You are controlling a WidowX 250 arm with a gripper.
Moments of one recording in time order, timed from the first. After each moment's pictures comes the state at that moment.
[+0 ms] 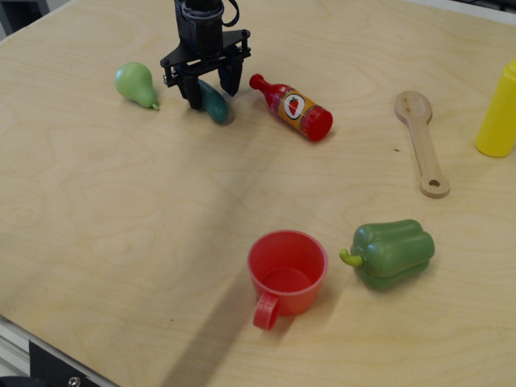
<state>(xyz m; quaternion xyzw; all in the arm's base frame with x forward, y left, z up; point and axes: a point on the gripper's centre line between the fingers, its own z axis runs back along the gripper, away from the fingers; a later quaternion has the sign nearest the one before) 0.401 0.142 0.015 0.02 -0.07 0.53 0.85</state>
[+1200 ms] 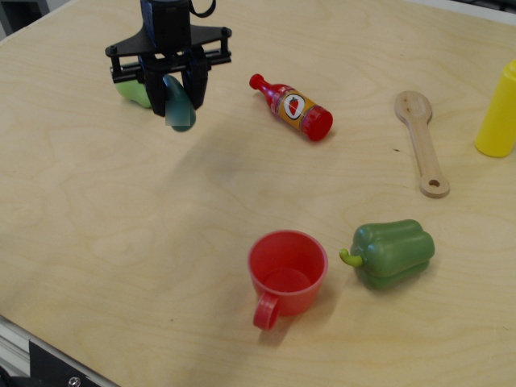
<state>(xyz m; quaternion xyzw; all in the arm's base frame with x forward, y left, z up) 0.301 0.094 0.078 0.04 -0.05 0.42 0.91</state>
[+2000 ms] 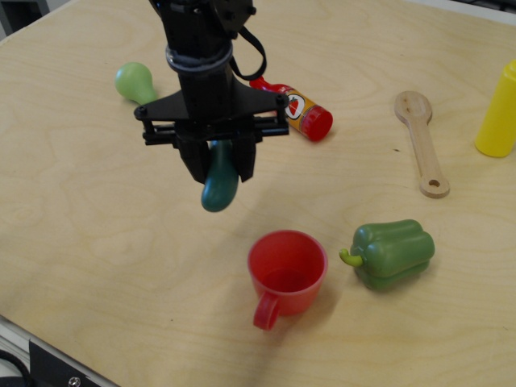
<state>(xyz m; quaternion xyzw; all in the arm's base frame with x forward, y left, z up) 0.246 0.010 0.085 -0.02 -0.09 0.26 0.96</state>
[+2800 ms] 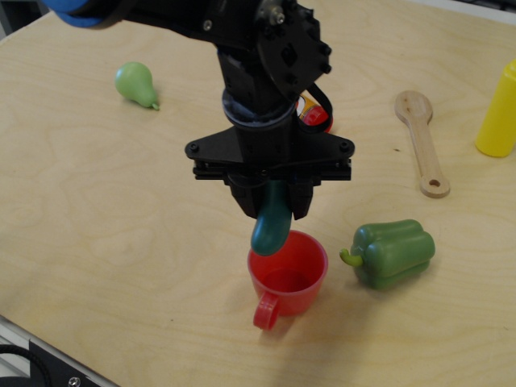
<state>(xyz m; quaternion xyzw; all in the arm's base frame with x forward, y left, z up) 0.237 -0.040 0.083 -0.02 -0.14 0.21 0.97</state>
